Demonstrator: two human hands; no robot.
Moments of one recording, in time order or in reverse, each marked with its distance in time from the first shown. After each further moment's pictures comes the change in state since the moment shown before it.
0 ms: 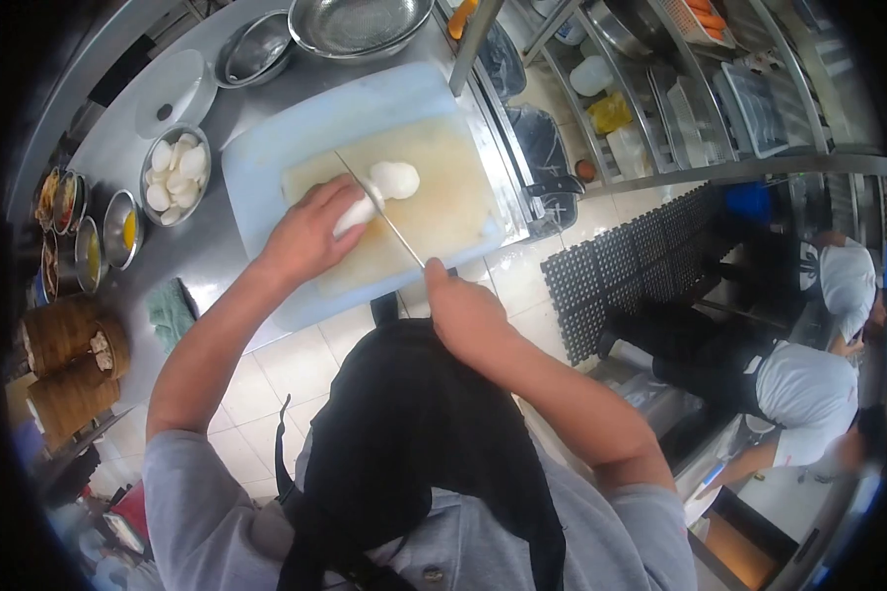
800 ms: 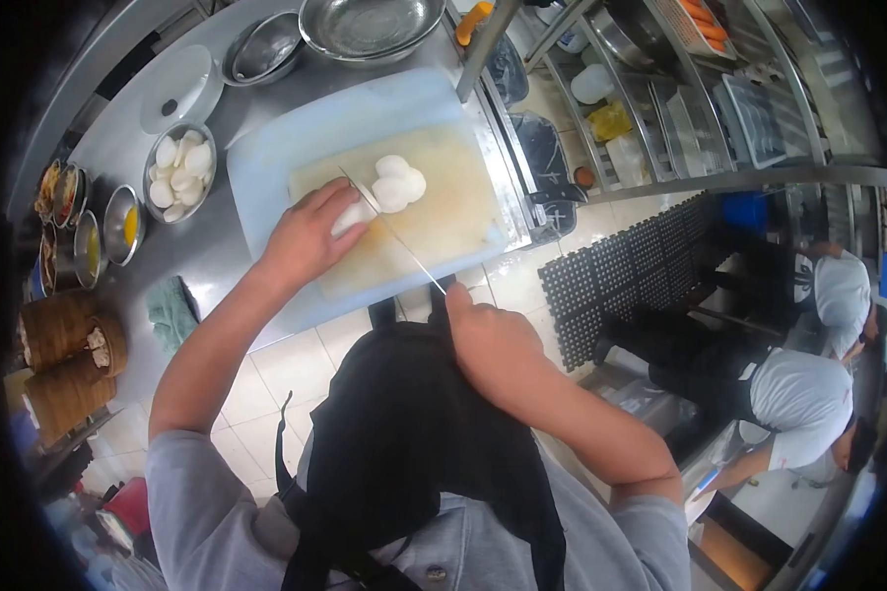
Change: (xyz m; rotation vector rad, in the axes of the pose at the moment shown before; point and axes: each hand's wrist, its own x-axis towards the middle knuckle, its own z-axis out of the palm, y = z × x) left_hand -0.005 -0.003 -0.005 0.042 0.085 -0.028; right_hand -0.042 -0.022 -0.047 -0.069 -0.009 0.002
